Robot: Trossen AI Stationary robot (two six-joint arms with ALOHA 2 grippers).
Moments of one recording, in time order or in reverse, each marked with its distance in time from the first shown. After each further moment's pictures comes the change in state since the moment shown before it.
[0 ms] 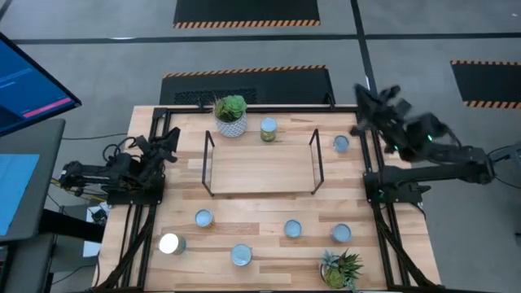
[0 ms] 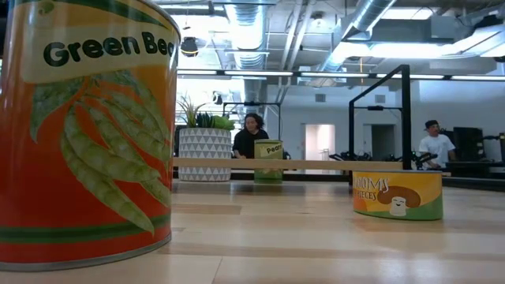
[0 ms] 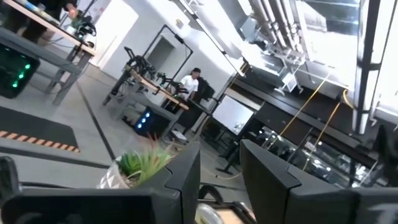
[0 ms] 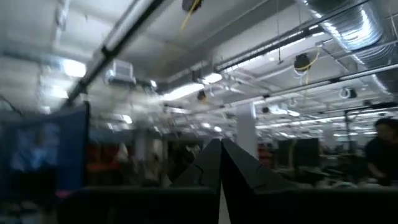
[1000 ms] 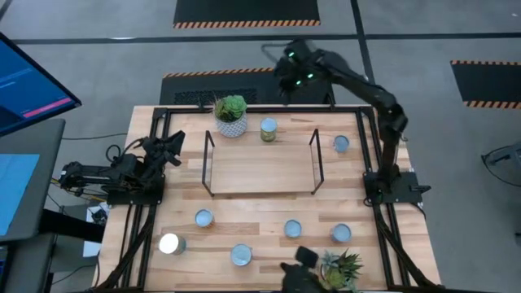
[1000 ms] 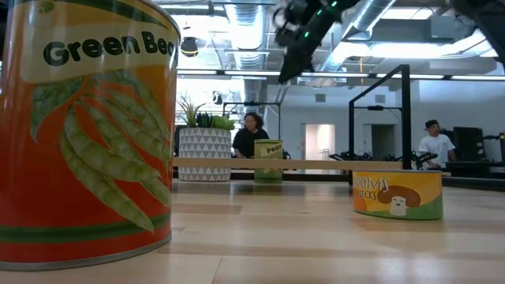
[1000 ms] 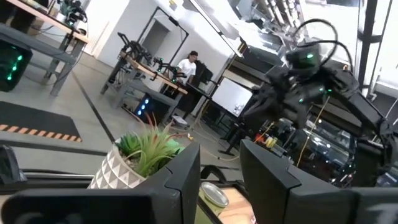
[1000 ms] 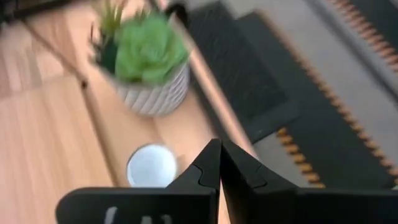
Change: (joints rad) left arm 0.005 0.000 0.001 -0.112 0.051 -0.044; right arm -0.488 1.246 1.281 -1.517 -0.600 0.139
